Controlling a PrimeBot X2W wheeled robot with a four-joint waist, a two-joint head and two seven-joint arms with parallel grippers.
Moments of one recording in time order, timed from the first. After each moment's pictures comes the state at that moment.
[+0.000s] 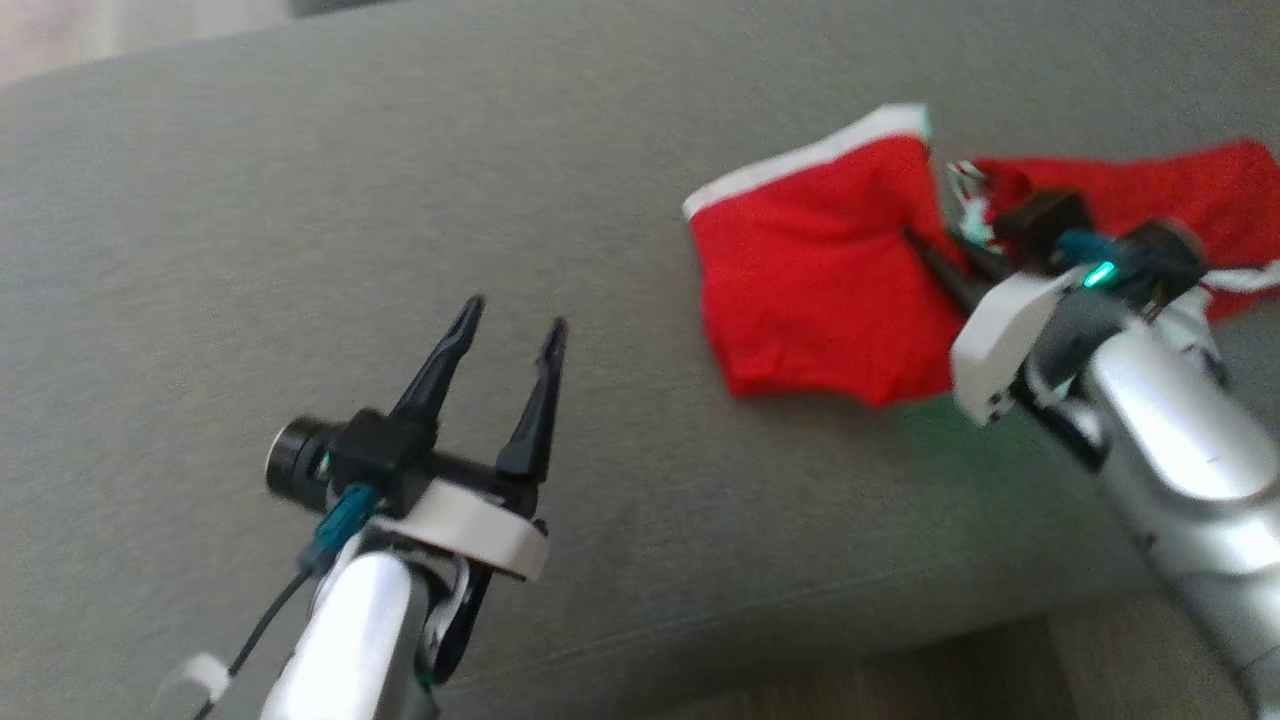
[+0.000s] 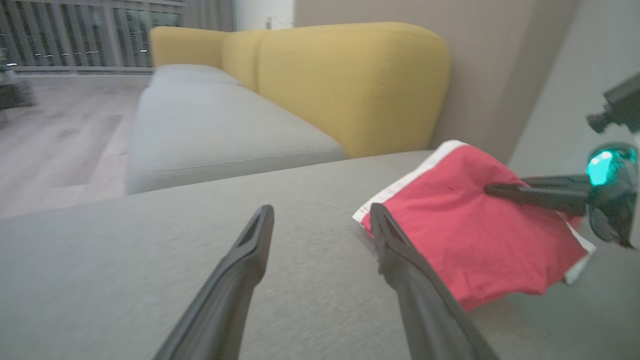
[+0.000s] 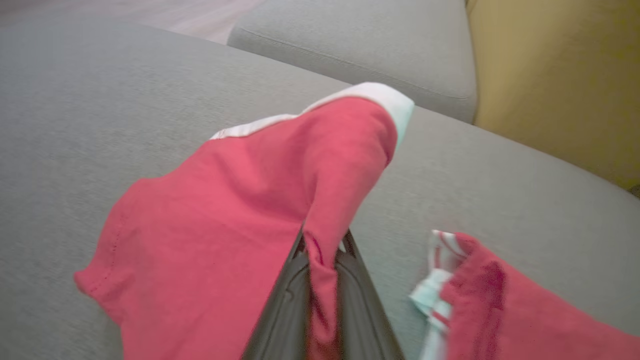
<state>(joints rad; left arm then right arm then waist) -0.19 0.05 -0.35 0.14 -0.14 -0.05 -0.25 -0.69 -0.34 0.54 0.66 0.34 0.13 -0.04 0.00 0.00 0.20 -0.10</state>
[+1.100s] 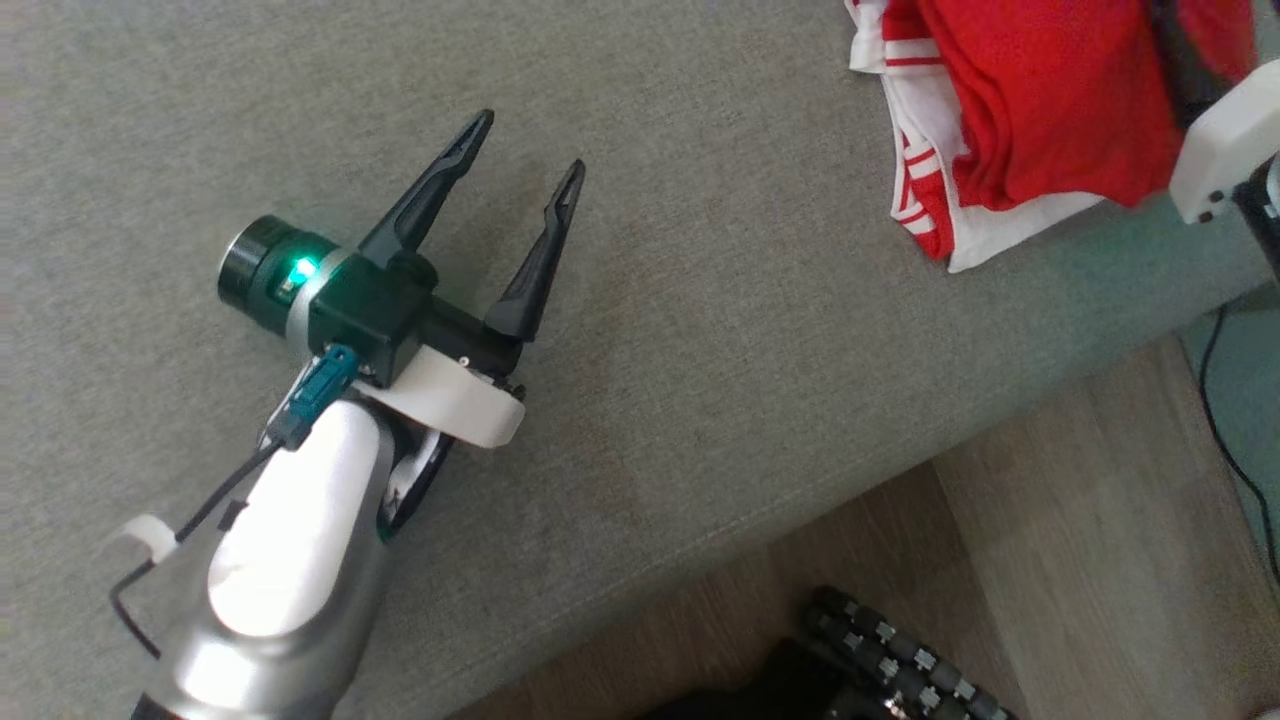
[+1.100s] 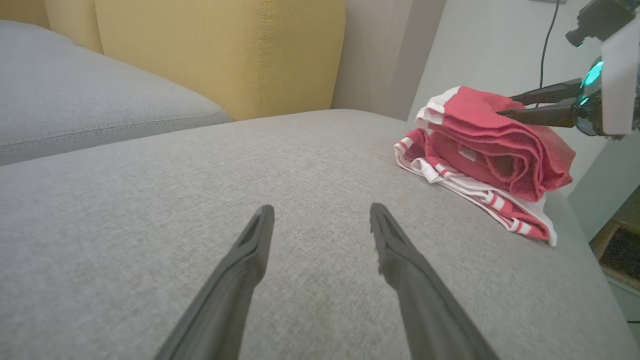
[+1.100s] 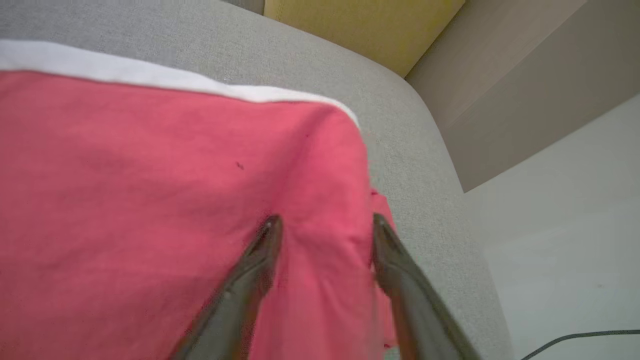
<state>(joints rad) -0.48 0.14 -0.41 0.17 -0.07 -0.12 -0.26 -0.85 -0.44 0.19 0.59 0.20 0.13 0.01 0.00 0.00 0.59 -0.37</state>
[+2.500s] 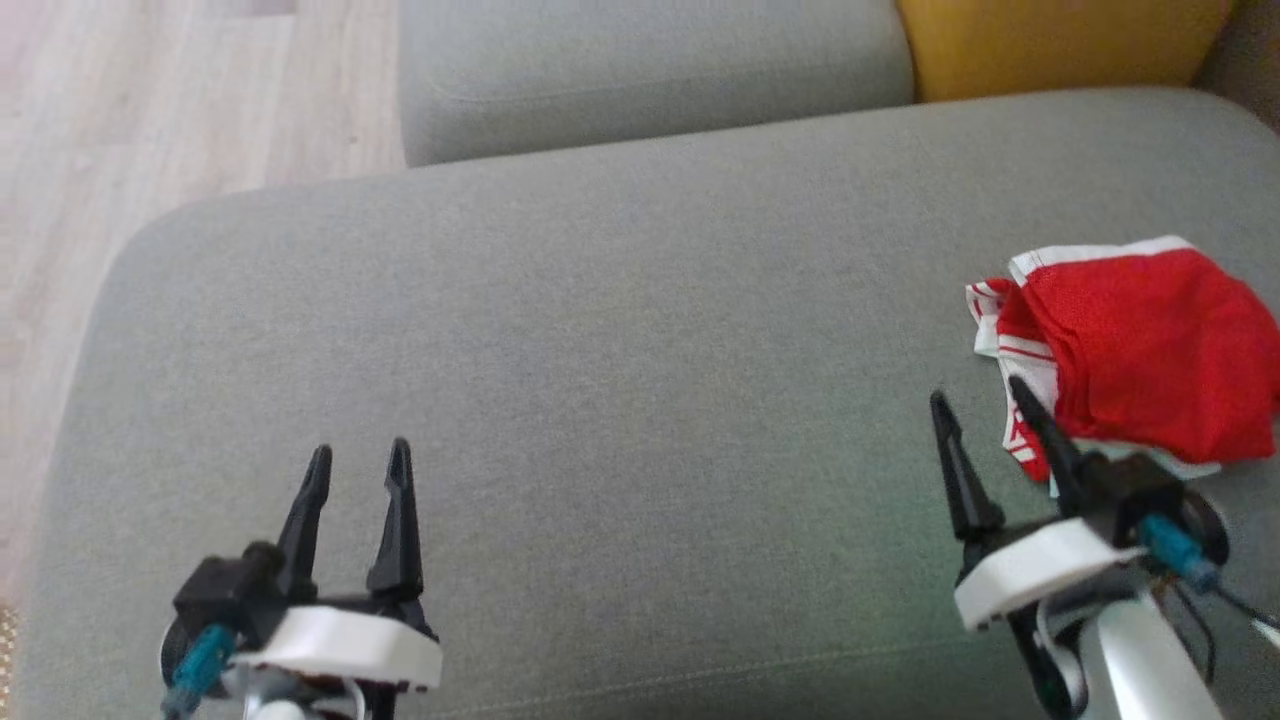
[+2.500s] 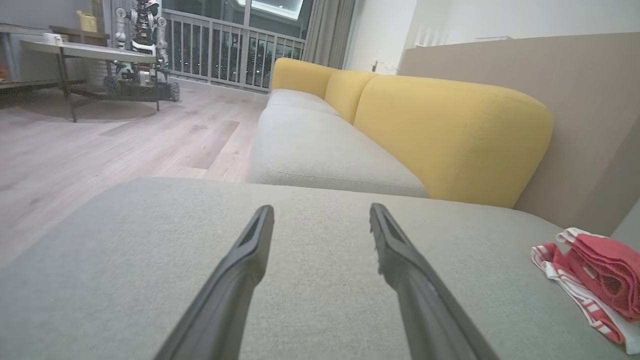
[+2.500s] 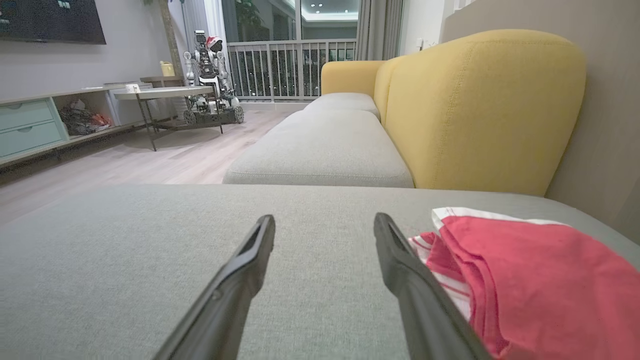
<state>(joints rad) 0.05 0.05 -0.15 0.08 -0.27 0.00 -0.26 -0.12 -0.06 -0.01 0.26 0.07 0.13 -0.23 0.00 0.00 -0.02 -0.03</state>
